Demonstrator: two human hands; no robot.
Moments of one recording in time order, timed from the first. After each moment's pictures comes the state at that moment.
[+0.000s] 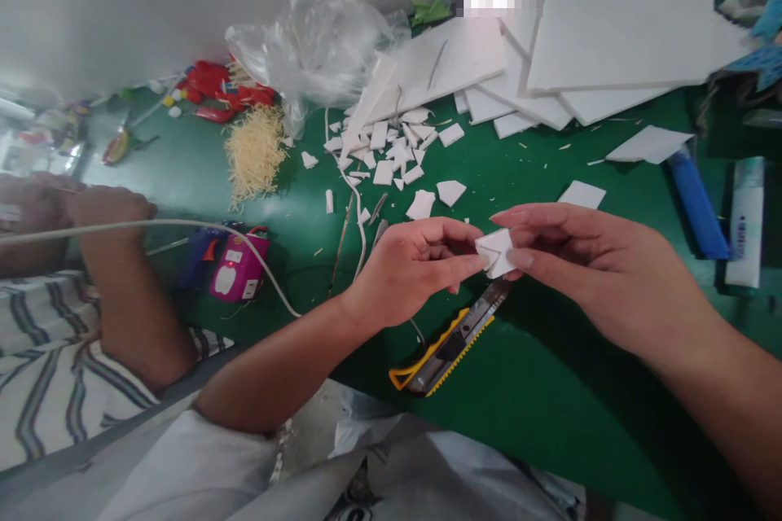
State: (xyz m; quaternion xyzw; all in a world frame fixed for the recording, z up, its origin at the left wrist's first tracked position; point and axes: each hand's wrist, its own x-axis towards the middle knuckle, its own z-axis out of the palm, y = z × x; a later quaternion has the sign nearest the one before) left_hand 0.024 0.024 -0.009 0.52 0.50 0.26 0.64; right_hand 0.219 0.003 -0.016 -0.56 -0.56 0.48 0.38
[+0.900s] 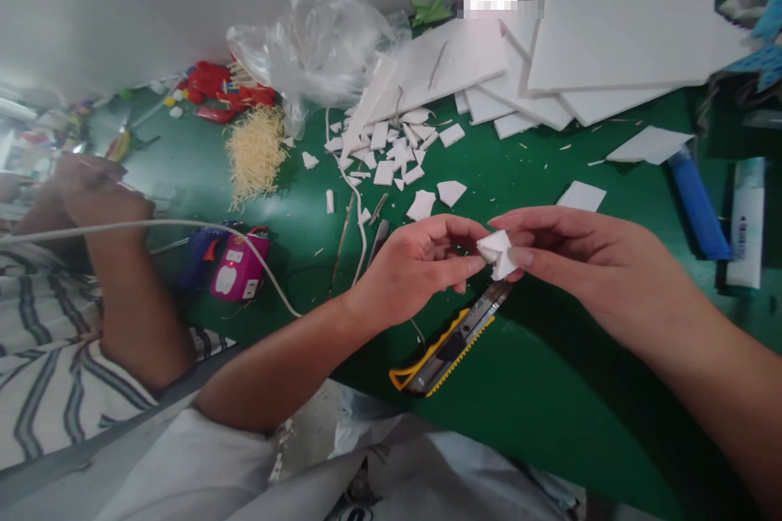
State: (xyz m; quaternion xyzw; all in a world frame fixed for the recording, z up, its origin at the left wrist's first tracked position) left_hand 0.026 0.025 -0.010 0.49 0.46 0.27 0.69; right_hand 0.218 0.006 -0.020 -0.53 -0.50 0.57 0.39
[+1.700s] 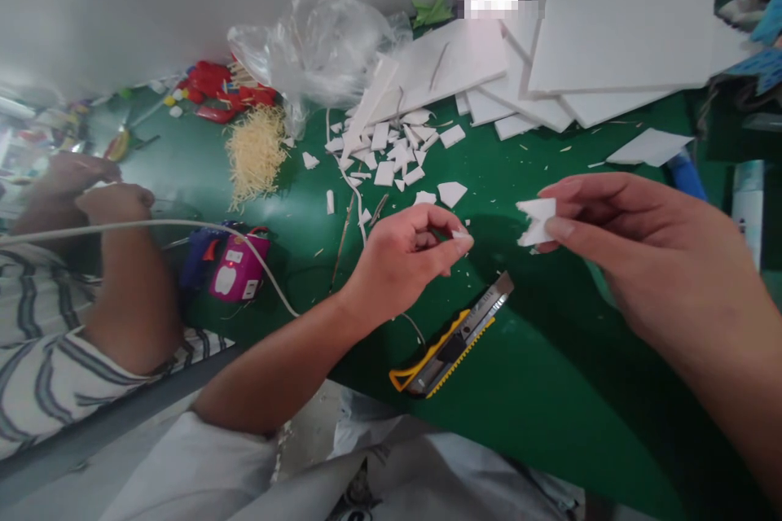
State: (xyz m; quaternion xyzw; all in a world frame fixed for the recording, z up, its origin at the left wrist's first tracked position) left_hand 0.019 0.027 -0.013 0.59 0.53 0.30 0.53; right_hand 0.228 0.008 -0.017 -0.59 -0.48 0.46 0.47
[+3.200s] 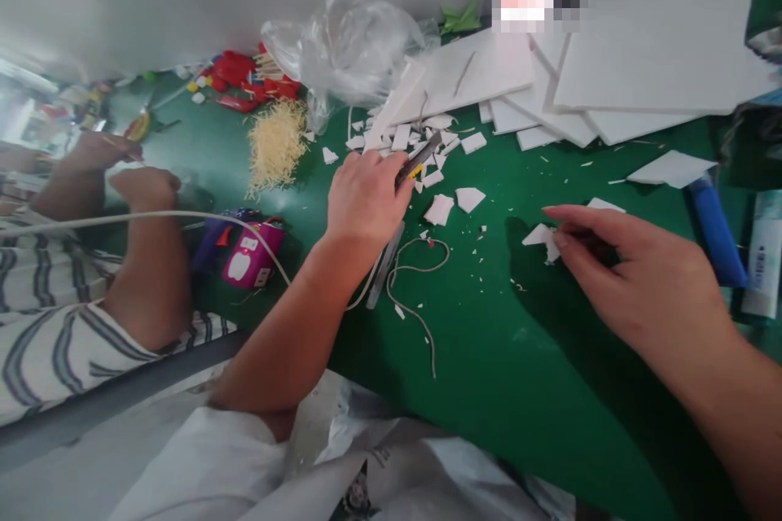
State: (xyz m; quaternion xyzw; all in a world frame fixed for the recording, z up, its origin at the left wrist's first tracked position) left_hand -0.025 0.086 -0.016 0.76 0.65 0.06 -0.02; right_hand 0.233 0.010 -0.031 -0.66 -0.68 0.18 0.28
